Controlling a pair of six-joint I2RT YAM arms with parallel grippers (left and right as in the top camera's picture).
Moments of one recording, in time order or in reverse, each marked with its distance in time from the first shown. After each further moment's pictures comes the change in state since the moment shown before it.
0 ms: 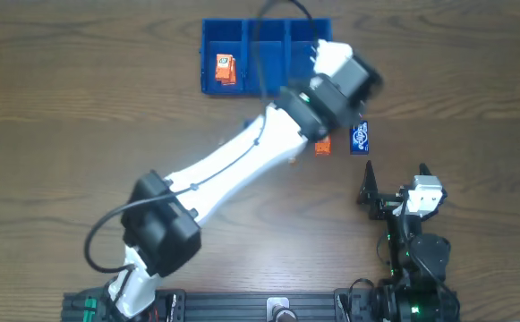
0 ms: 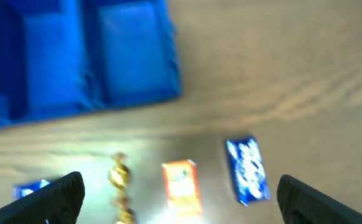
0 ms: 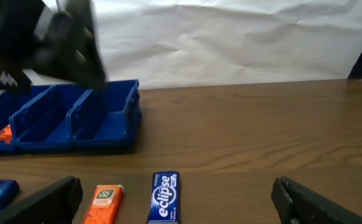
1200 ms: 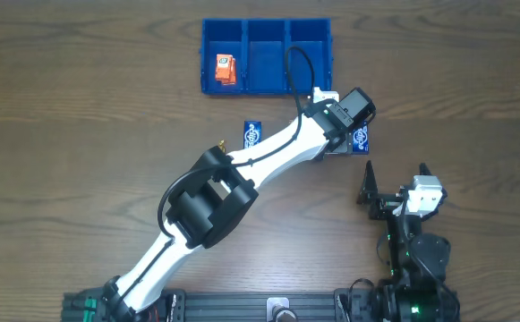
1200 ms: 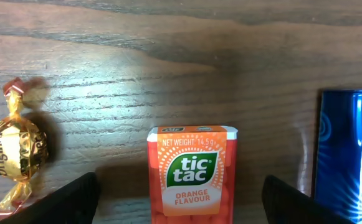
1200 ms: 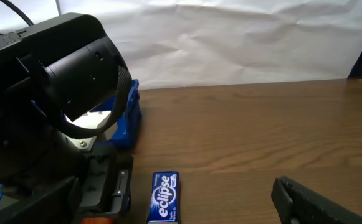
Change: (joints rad) left arm 0.017 0.294 0.000 -0.002 0.157 -0.186; right arm 0.000 0.000 0.000 0.000 0.000 0.000
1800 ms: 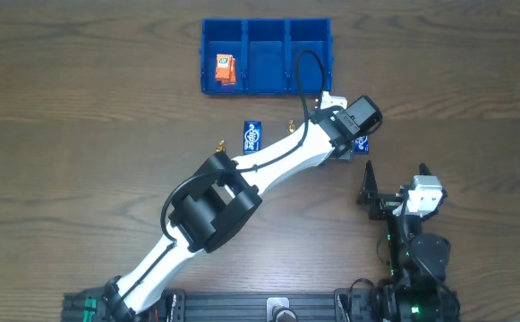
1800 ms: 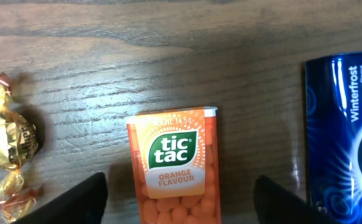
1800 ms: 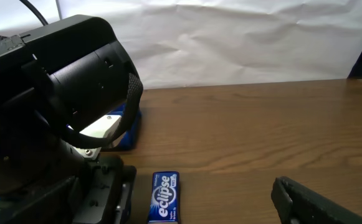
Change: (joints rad) left arm -0.034 0.000 0.000 -0.007 -0.047 0.062; right arm 0.000 0.000 0.000 0.000 0.000 0.000
